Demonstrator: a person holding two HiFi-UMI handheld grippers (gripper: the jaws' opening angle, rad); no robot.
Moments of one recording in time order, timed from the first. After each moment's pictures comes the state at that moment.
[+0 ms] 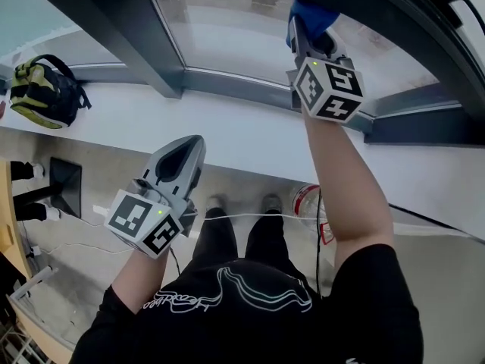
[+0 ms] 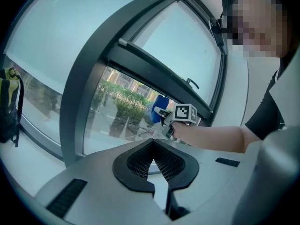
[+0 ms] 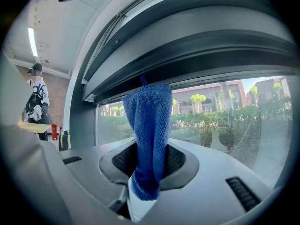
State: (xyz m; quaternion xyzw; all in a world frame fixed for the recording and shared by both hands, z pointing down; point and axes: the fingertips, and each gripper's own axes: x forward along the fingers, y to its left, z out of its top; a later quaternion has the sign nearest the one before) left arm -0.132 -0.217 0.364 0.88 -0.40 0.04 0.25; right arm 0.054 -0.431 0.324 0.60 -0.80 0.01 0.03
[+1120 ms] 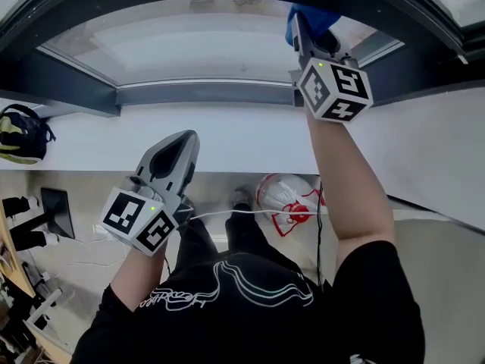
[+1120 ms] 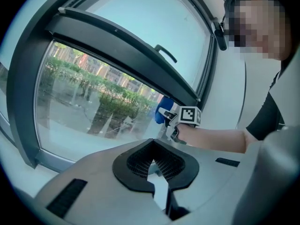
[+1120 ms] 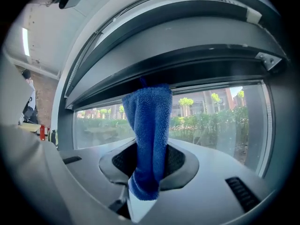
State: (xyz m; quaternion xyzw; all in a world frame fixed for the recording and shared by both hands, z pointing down) left arm 0.125 -0.198 0.356 0.91 -0.33 0.06 0.25; right arm 0.353 -0.365 0.310 0.65 -0.76 0.01 0.02
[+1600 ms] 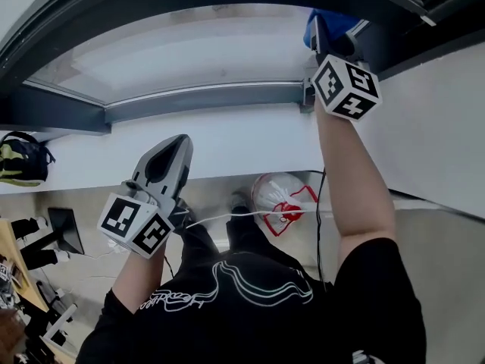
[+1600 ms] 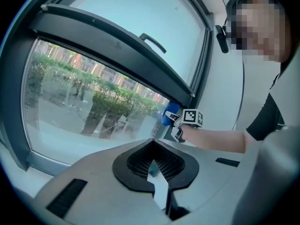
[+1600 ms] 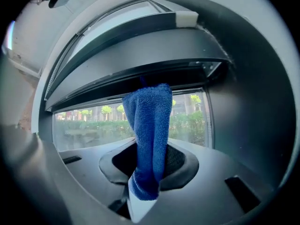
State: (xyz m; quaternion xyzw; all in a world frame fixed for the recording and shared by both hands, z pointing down) left arm 0.189 -0.187 0.347 0.92 -0.31 0.07 0.24; right arm 0.494 -0.326 0.309 0.73 -0.68 0.03 0.00
